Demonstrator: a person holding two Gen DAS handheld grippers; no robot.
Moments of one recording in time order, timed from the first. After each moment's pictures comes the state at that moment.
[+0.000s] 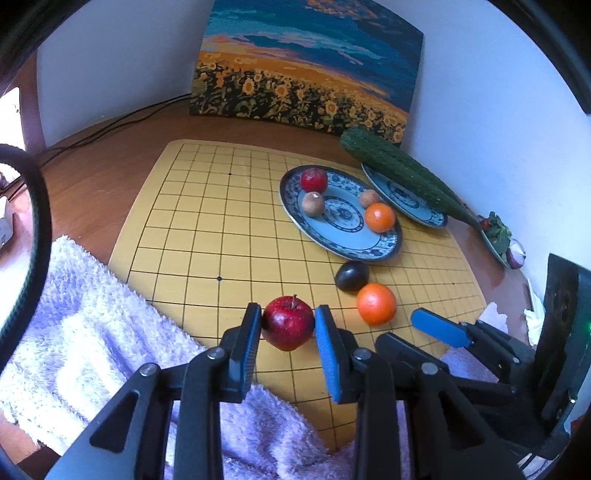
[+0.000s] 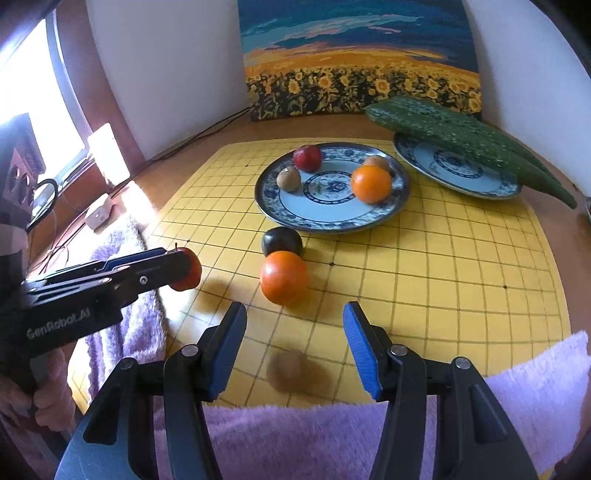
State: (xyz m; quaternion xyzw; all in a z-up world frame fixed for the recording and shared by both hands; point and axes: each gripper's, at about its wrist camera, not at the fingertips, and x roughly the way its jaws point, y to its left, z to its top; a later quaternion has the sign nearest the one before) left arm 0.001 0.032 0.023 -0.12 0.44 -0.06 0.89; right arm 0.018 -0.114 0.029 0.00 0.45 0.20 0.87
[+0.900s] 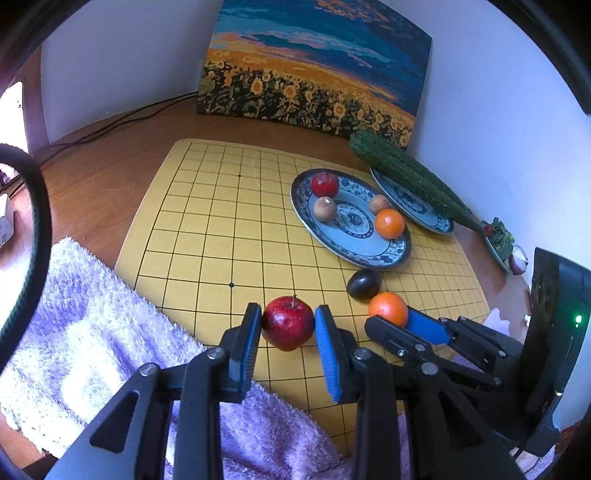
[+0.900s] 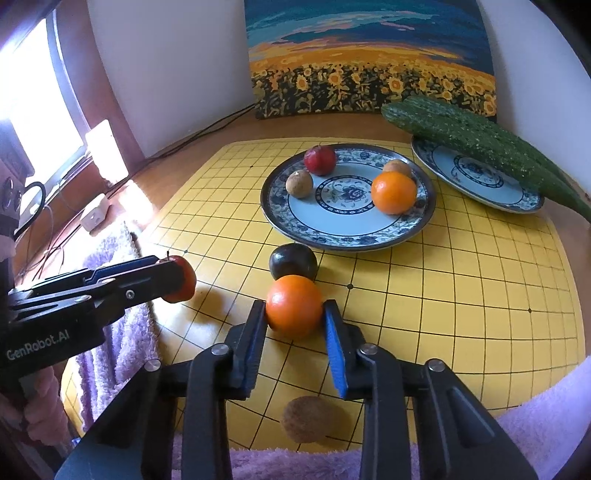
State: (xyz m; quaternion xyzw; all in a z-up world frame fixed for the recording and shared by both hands) left arm 0.006 0.039 0.022 -0.13 0.44 -0.06 0.89; right arm 0.036 -0.101 0.020 0.00 0.45 0.21 0.87
